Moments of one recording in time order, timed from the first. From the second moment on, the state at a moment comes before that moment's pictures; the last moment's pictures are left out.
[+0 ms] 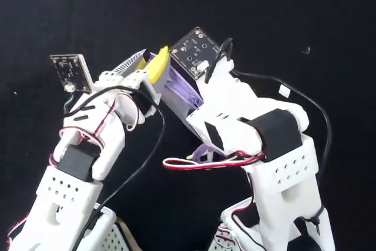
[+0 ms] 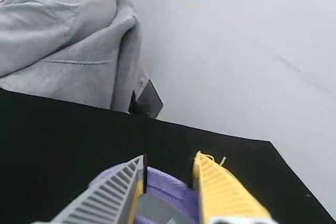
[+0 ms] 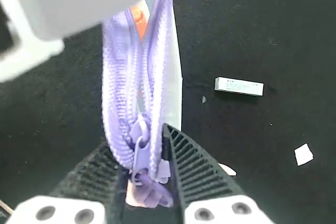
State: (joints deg) left arm 15.5 -59.9 48.2 27.2 26.2; right arm -24.3 -35.2 4.5 97.4 15.3
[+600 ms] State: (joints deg) left arm 4.5 -59.6 34.5 42.9 26.2; right arm -8.8 -34.0 -9.3 99.2 15.4
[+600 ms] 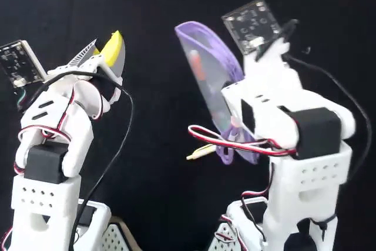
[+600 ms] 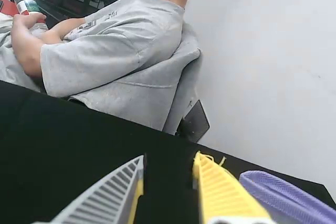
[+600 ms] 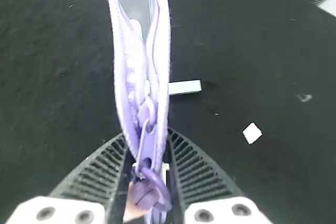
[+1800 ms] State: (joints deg) left arm 38.6 3.9 3.3 68.5 -15.1; right arm 19.7 -21.9 -21.2 99.2 16.1
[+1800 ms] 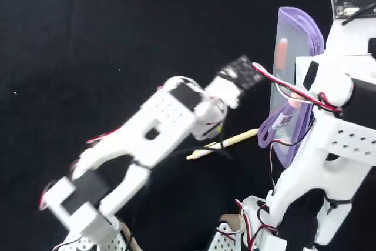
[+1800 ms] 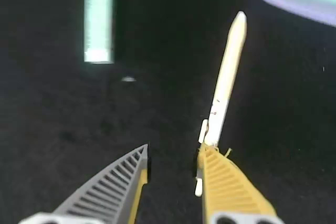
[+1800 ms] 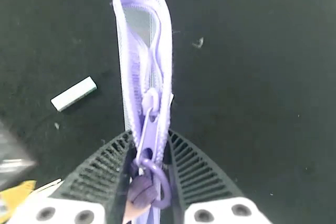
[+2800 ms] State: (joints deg) left arm 44.2 39.0 -22.9 75.3 -22.5; right arm 19.8 -21.7 -21.2 99.2 16.8
